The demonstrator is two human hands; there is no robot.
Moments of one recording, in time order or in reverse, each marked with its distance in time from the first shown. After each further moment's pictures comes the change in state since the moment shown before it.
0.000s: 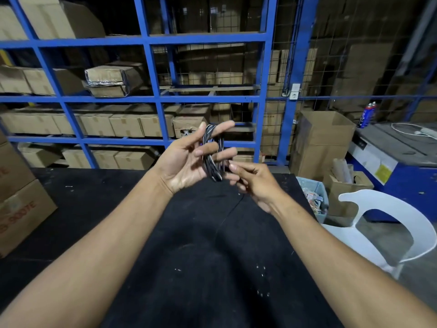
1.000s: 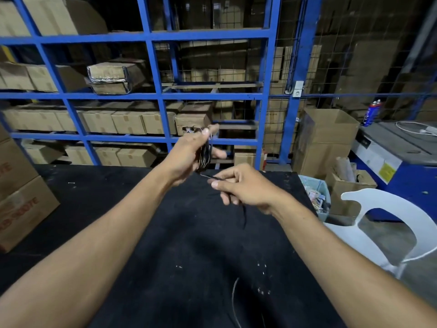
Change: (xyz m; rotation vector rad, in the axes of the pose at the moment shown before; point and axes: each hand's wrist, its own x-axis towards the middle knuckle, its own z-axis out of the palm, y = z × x) left_hand 0.020 -0.007 -0.034 0.691 0.490 0.159; right_hand -0.029 -0.034 0.030 -0.506 -0.266 0.077
